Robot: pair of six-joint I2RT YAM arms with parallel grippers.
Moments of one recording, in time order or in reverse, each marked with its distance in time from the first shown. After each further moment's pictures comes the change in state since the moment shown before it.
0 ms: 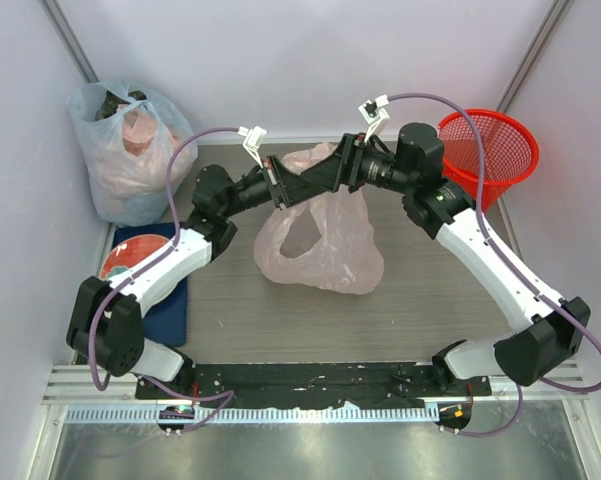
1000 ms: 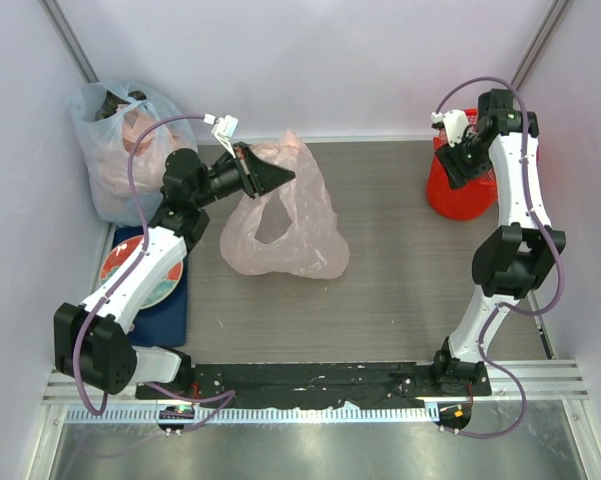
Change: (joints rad) left arm 0.164 -0.111 0.072 -0.332 0.014 0.261; right arm -0.632 0.523 0.641 -1.141 0.441 -1.300
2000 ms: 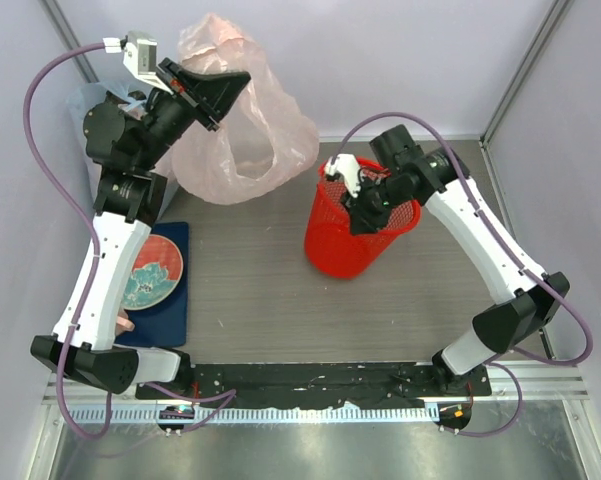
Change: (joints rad) left arm 0.084 -0.005 0.527 -0.141 -0.182 0.188; right arm 0.596 -0.331 -0.272 -0.024 -0.316 0.121
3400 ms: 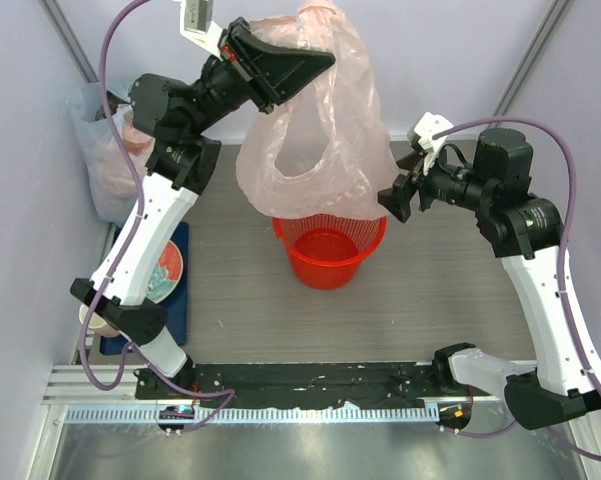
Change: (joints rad) left arm -0.278 0.315 0.459 0.174 0.150 -0.327; right arm -0.204 -0.433 -0.198 0.513 -0.134 0.204
